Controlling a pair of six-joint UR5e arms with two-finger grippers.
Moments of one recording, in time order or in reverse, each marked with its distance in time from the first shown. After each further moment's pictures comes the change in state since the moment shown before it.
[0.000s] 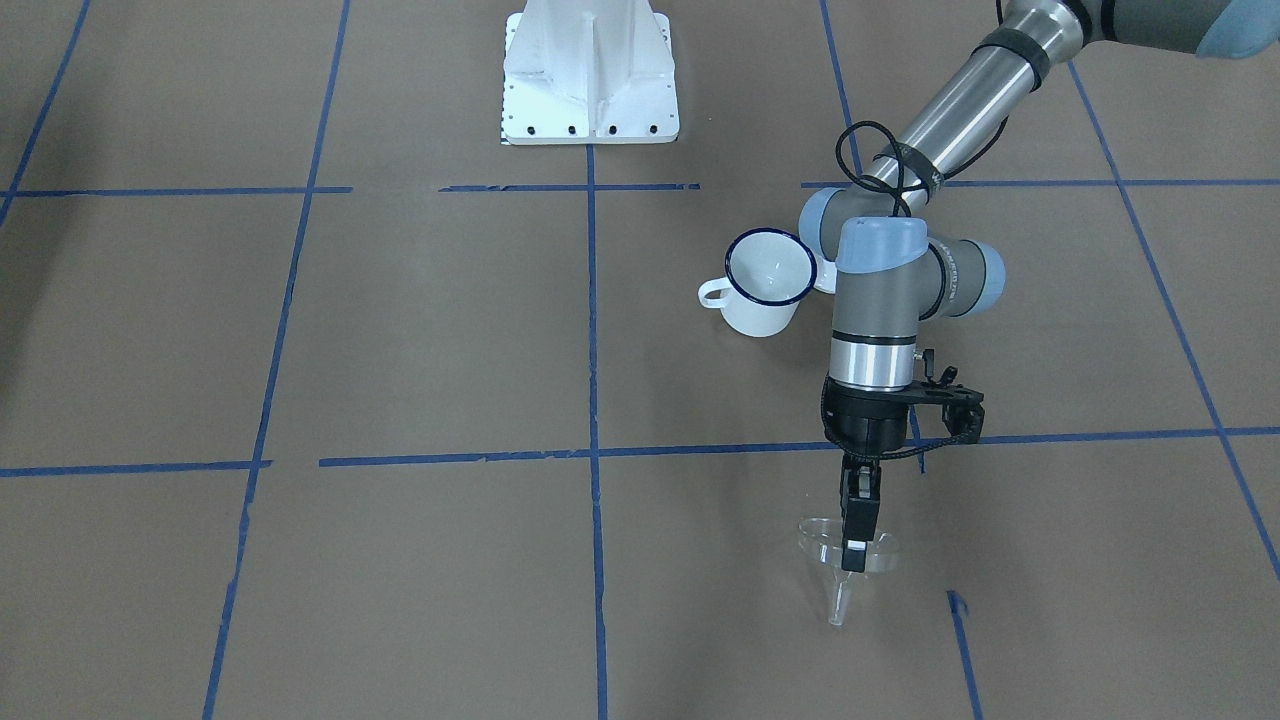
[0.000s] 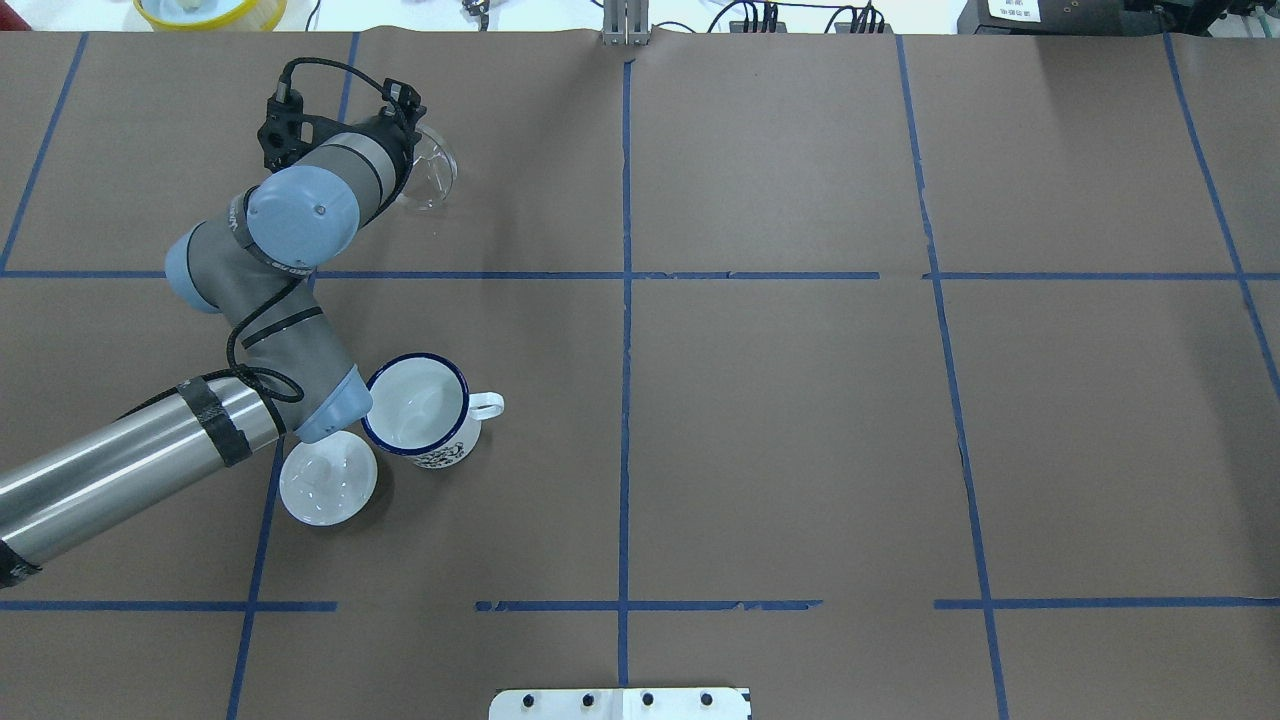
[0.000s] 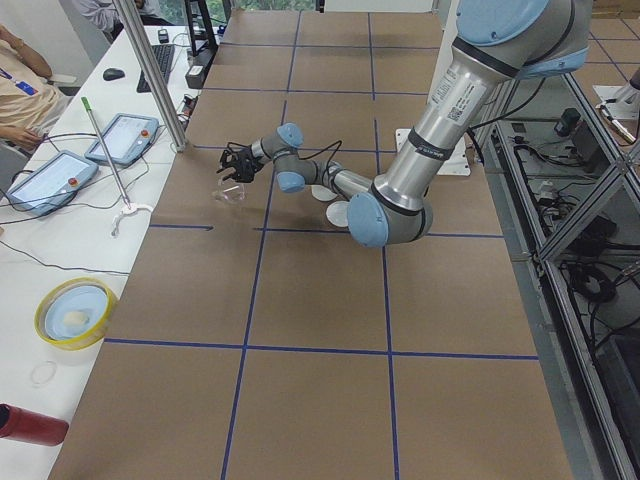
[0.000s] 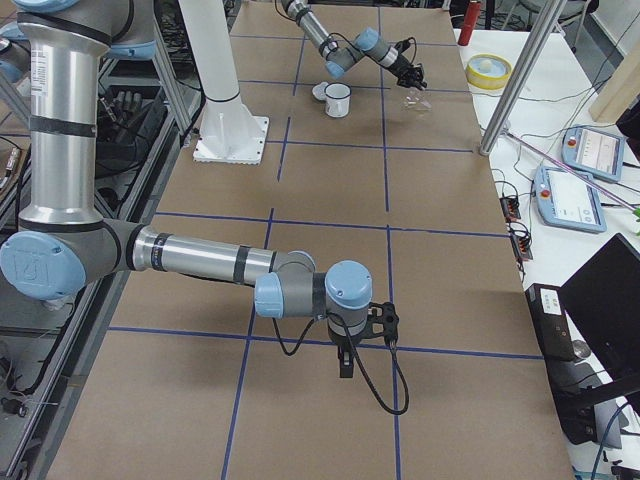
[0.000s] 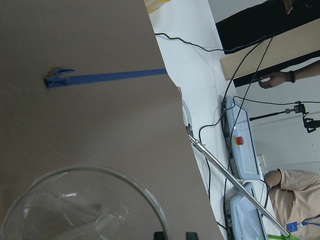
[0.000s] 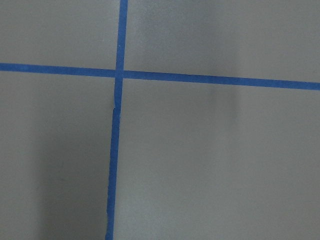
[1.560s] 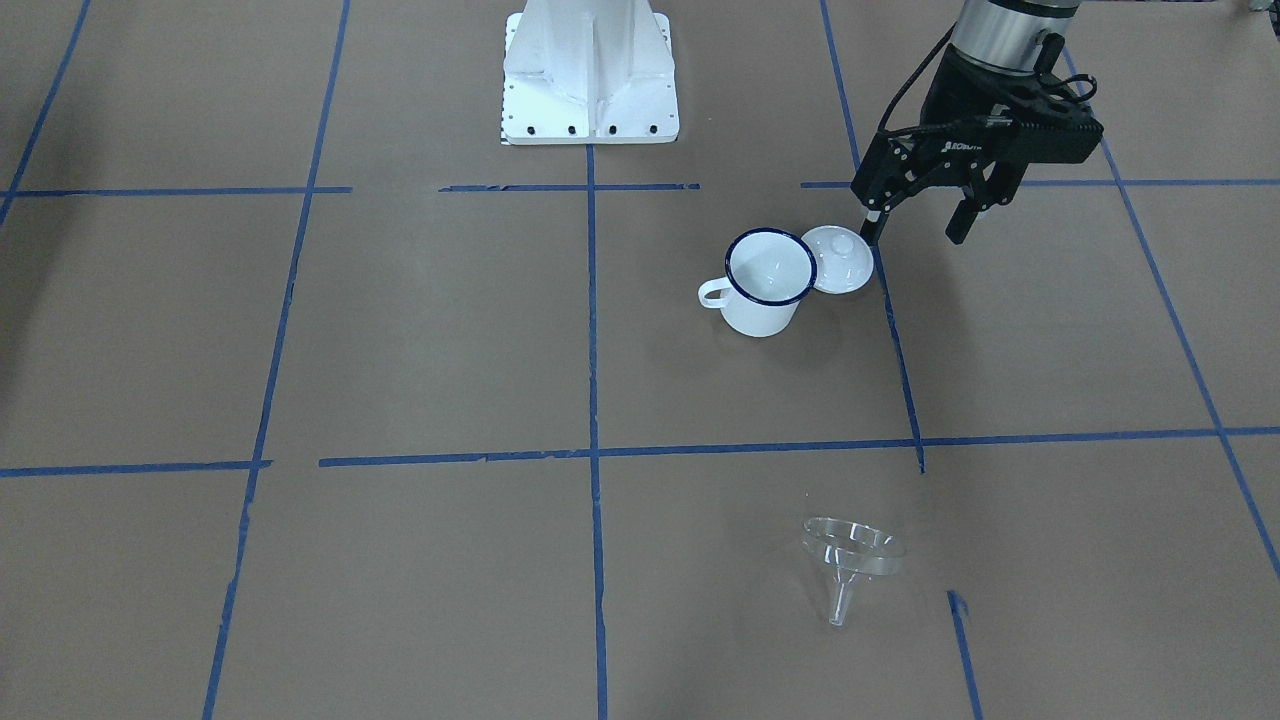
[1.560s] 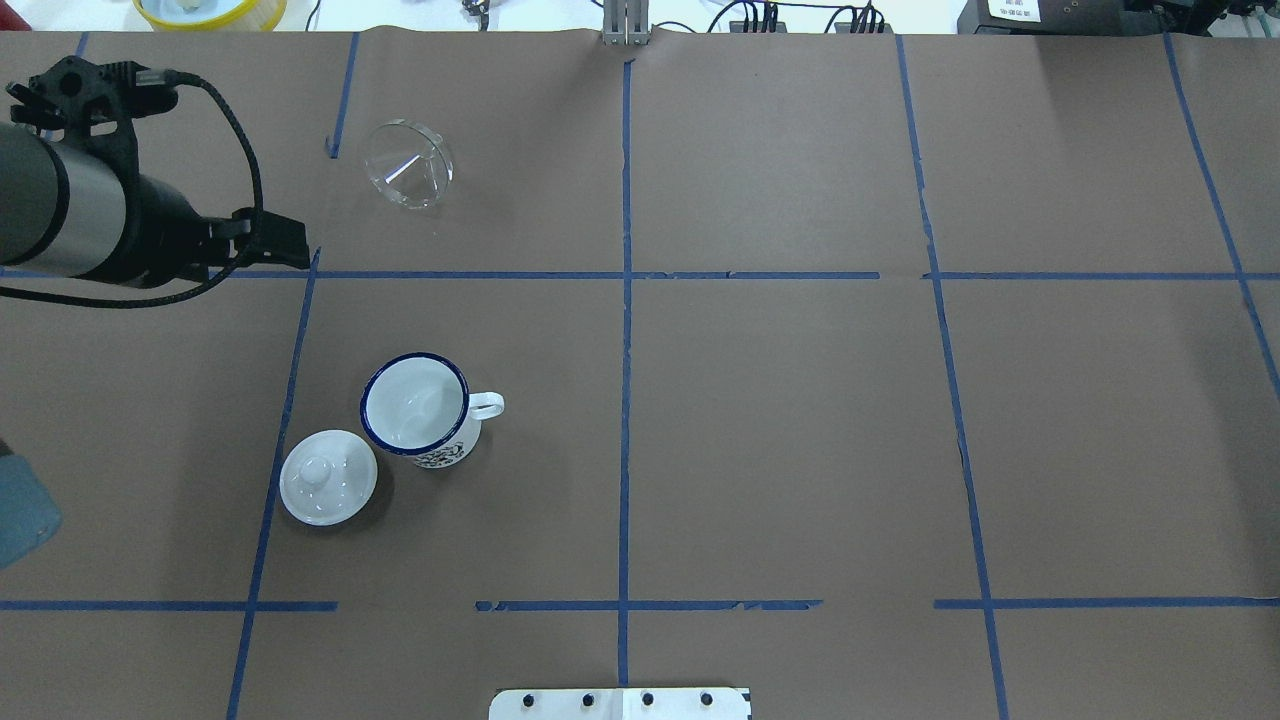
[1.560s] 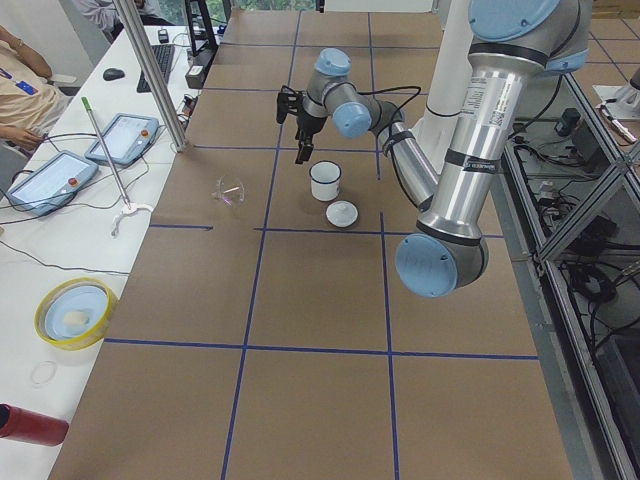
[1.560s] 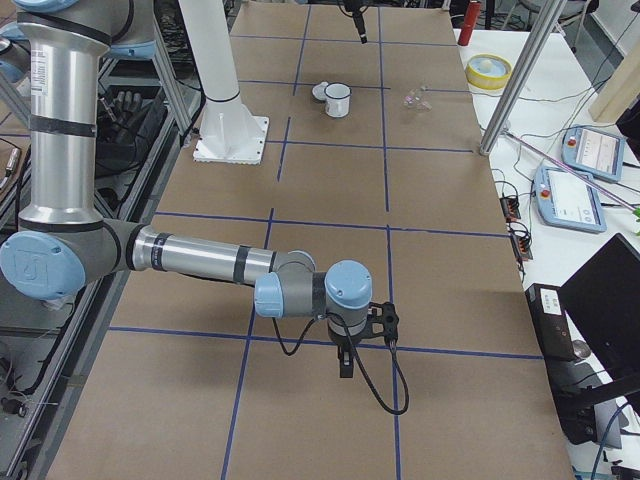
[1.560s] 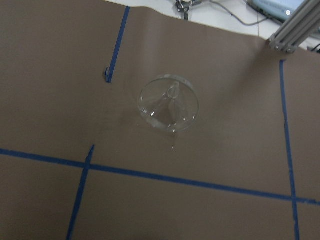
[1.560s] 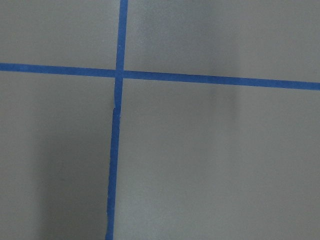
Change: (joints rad) left arm -0.085 0.415 -1.007 0.849 -0.664 1.126; right arm 0.000 0.000 0.000 0.000 0.000 0.000
